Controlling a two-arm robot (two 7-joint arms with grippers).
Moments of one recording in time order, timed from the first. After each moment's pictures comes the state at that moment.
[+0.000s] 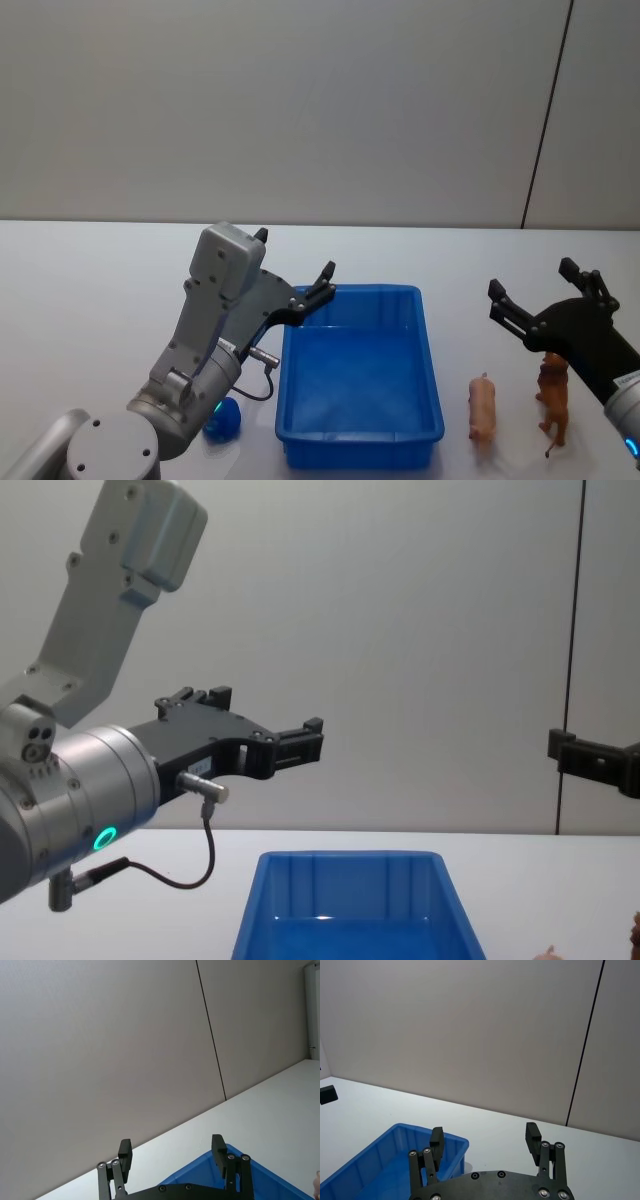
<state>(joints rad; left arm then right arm) -0.24 0.38 0.45 -1.63 -0.20 0.01 -0.01 -0.01 0.34 -0.23 -1.77 0.29 0.03 0.07</state>
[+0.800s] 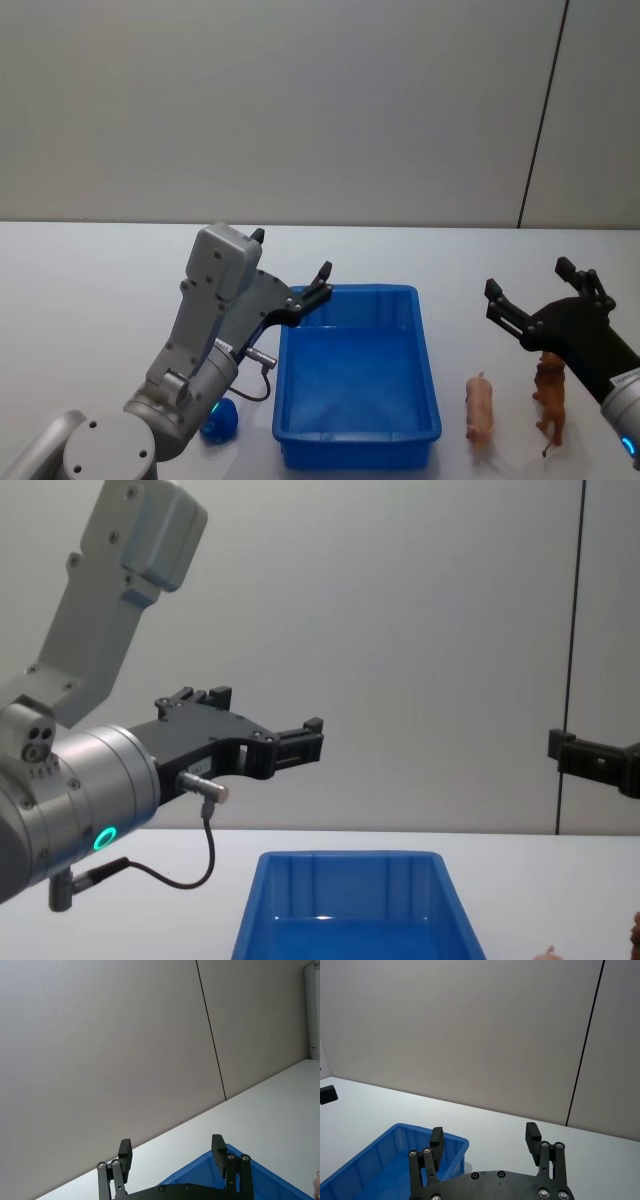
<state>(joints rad) -0.24 0.38 0.45 -1.63 -0.20 0.01 -0.01 -0.01 0.34 -0.23 -1.77 0.29 0.03 0.07</state>
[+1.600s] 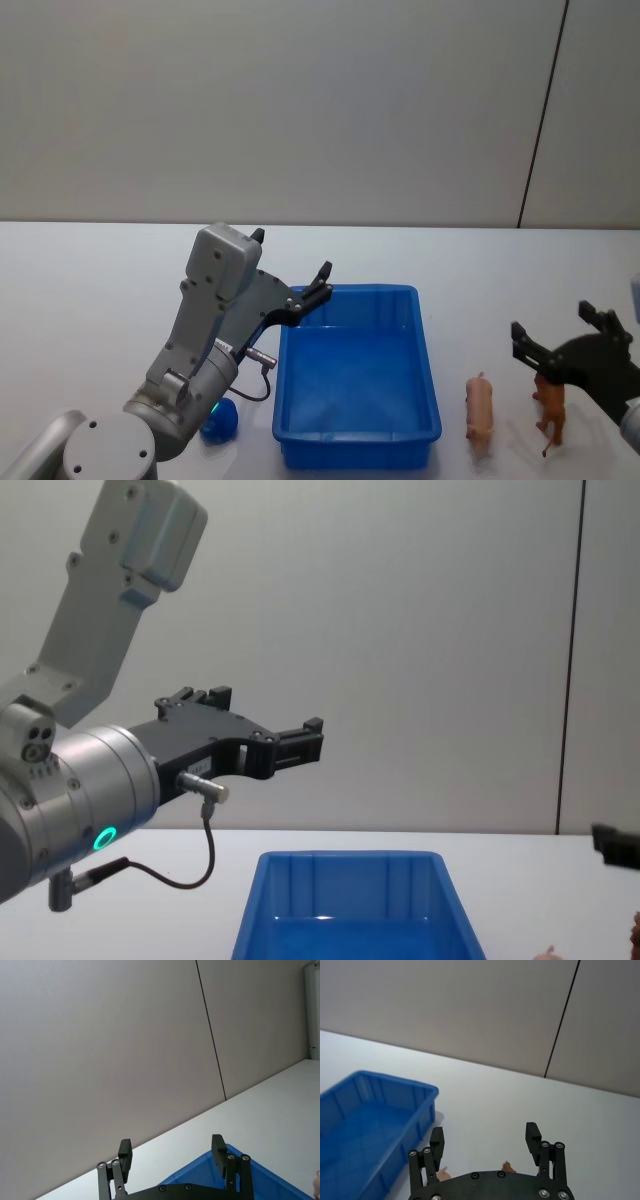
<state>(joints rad) -0.24 0.38 0.45 -1.63 -0.20 0.01 -0.01 -0.01 0.37 -0.20 -1.71 0.26 0.18 0.05</state>
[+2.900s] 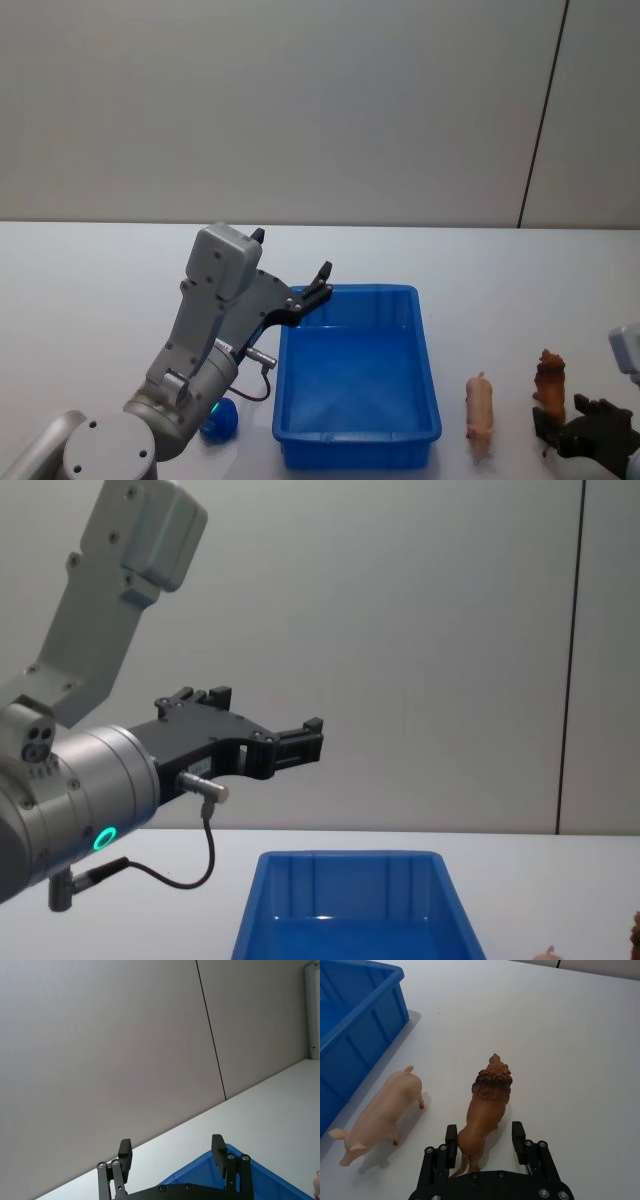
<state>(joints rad) -0.24 0.38 0.45 -1.63 -0.20 0.01 -0.01 0.03 0.36 -0.19 -1.53 0.28 0.41 0.14</state>
